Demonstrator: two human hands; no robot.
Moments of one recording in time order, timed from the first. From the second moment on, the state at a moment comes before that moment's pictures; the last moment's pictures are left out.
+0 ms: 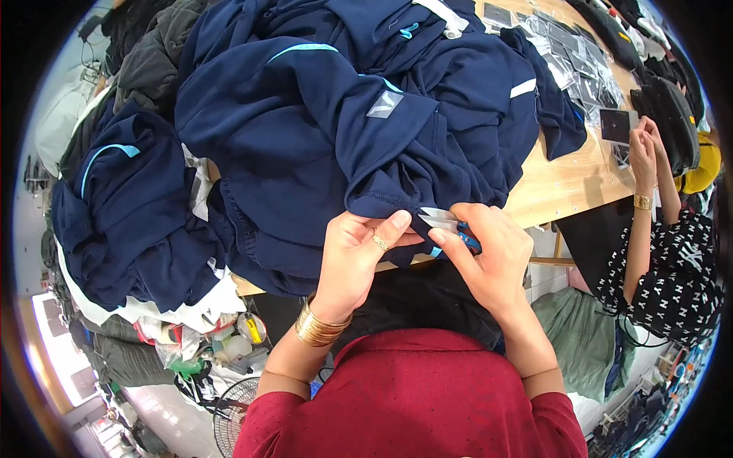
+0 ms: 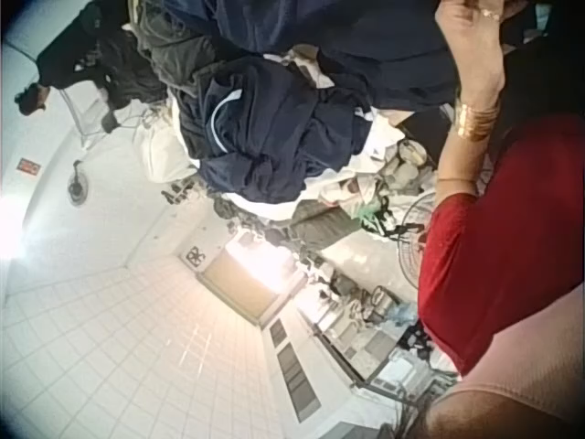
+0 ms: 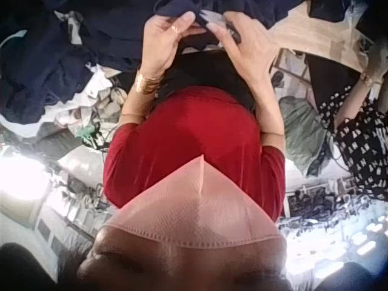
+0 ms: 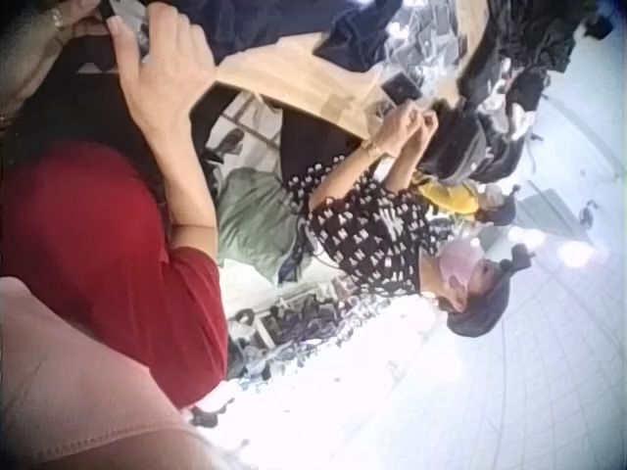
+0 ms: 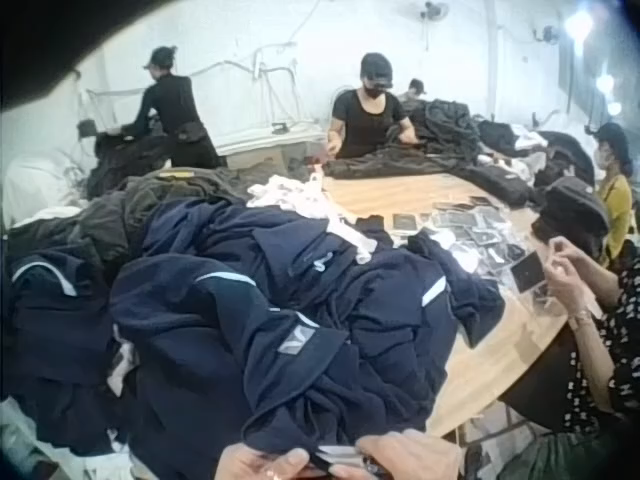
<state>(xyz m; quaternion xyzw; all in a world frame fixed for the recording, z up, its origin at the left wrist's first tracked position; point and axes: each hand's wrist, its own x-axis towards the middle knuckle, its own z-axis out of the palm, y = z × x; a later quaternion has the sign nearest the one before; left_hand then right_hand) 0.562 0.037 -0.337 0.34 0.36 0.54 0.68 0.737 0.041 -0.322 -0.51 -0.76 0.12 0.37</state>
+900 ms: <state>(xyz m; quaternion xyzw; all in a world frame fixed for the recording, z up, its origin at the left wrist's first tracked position) 0.563 0.037 -0.335 0.35 0.38 0.53 0.67 0.735 0.044 -0.320 -0.50 -0.77 0.12 0.38</state>
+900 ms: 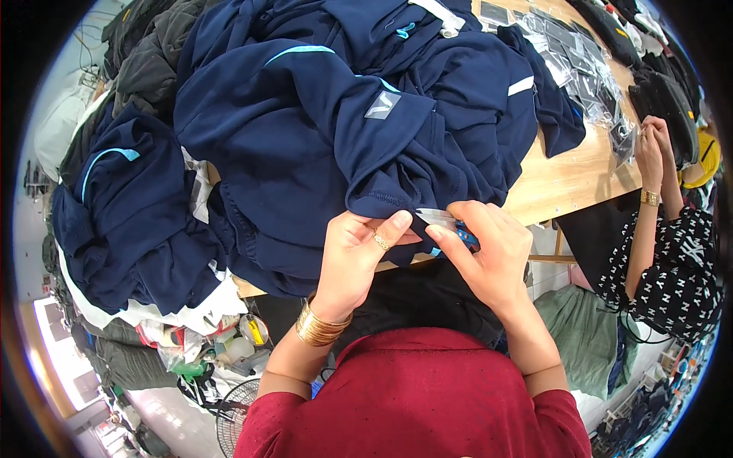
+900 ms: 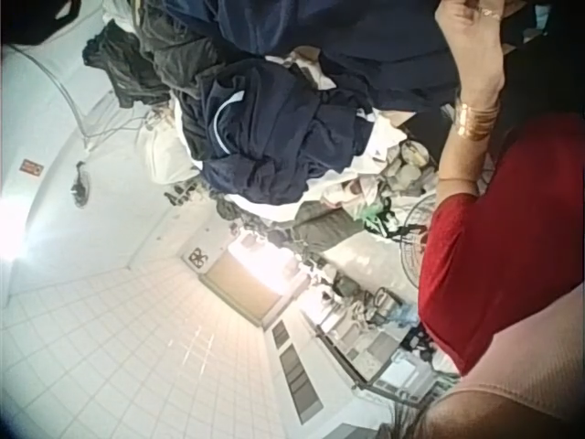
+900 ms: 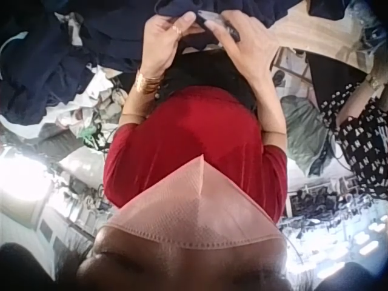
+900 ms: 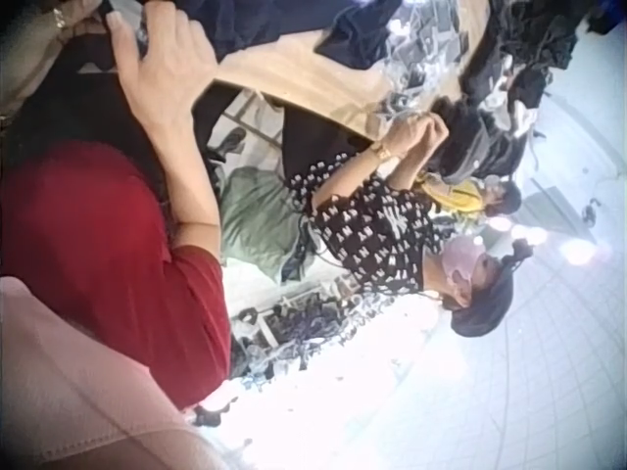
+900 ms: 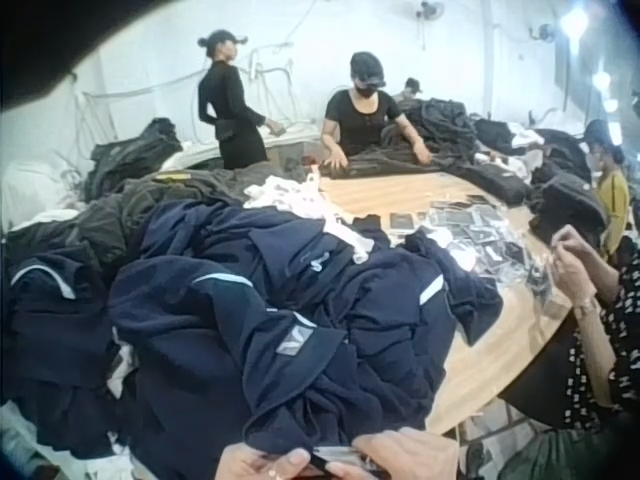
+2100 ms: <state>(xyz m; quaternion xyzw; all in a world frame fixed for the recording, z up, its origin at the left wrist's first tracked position) 0.540 0.031 -0.344 0.28 0.41 0.53 0.69 0.727 0.052 -0.339 -0.48 -0.77 0.20 0.38</state>
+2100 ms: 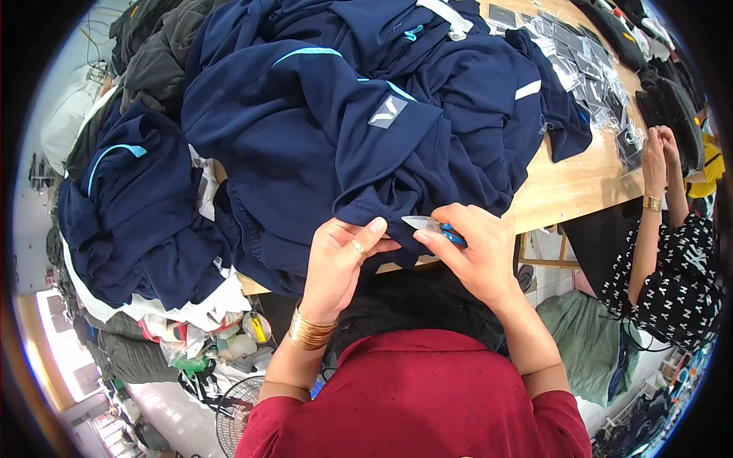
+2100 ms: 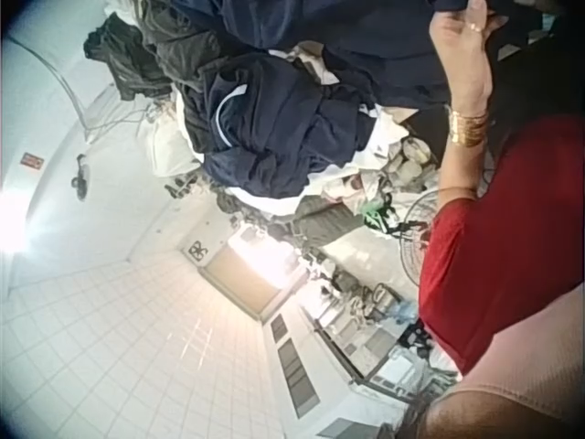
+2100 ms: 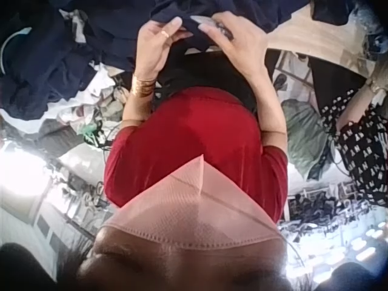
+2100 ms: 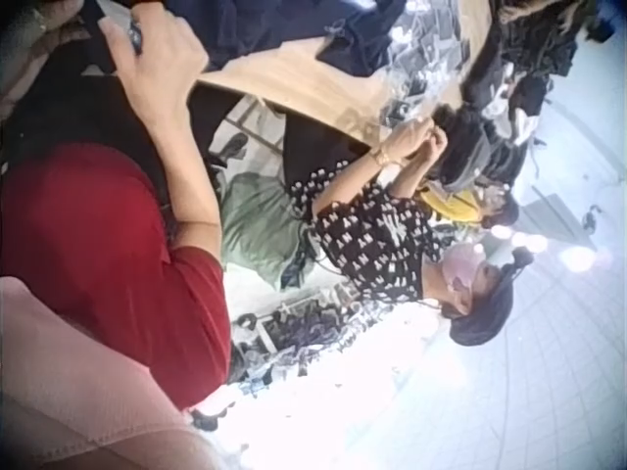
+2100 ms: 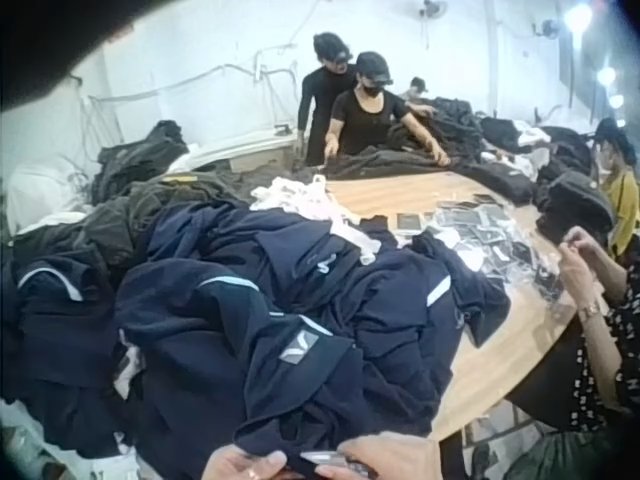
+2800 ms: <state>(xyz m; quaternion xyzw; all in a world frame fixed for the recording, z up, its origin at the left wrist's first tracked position) 0.549 0.029 -0.331 0.27 0.41 0.49 0.72 0.733 0.044 -0.337 -0.49 -0.70 0.27 0.44</state>
